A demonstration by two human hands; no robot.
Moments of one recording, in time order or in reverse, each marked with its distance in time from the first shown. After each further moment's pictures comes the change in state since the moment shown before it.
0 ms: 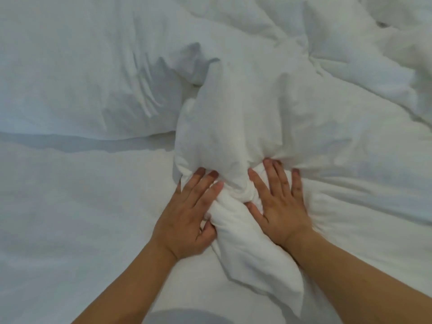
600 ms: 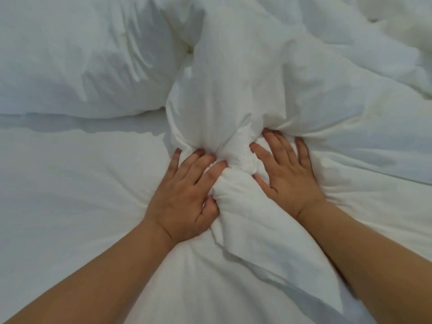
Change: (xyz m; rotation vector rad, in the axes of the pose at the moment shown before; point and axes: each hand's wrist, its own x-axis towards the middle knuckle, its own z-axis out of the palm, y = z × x) left_hand 0.005 -0.017 0.036 0.309 0.066 0.006; right_hand 0.026 0.012 0.014 -0.036 0.191 -0.058
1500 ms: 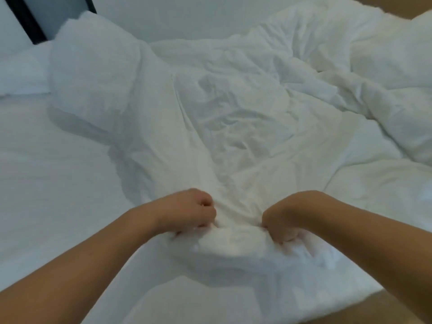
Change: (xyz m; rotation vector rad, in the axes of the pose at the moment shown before) left_hand -0.163 0.098 -0.187 -0.598 -0.648 -0.494; right_hand -0.183 -0.157 -0.148 -0.377 -1.225 -0.095
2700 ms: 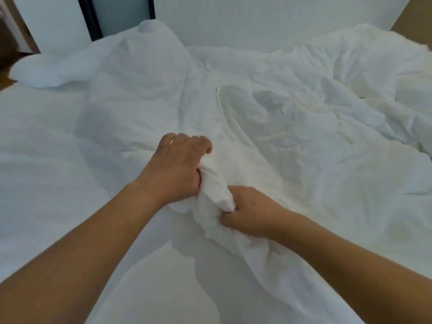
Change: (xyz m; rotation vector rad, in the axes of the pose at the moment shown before) left_hand -0.032 -0.134 -0.101 0.519 0.811 0.374; right_hand -0.013 -0.151 -0.101 0.752 0.793 -0.333
